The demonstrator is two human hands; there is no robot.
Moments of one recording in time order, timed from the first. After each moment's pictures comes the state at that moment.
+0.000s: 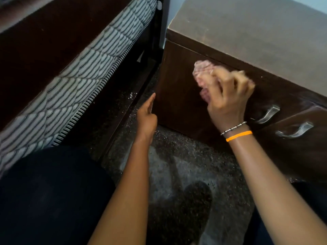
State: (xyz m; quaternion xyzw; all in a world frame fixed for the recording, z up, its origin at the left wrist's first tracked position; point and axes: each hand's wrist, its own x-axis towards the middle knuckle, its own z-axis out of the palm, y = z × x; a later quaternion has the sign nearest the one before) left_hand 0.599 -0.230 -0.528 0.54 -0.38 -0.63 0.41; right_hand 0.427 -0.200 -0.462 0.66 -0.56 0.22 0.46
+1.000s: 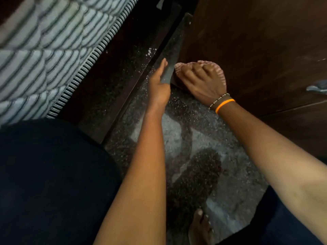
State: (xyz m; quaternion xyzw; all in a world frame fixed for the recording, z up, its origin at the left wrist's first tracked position) left_hand 0.620 -0.229 -0.568 0.58 -0.38 -0.61 0.38; right_hand 0.462 -0.235 -0.593 0.82 -0.43 -0.05 0.39
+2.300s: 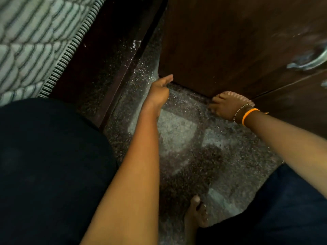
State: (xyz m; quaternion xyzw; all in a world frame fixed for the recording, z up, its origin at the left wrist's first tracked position) left_hand 0.601 -0.209 -0.581 0.57 -0.45 -0.66 0.20; right_hand 0.351 -0.144 -0.617 0.88 -0.26 -0.37 0.14
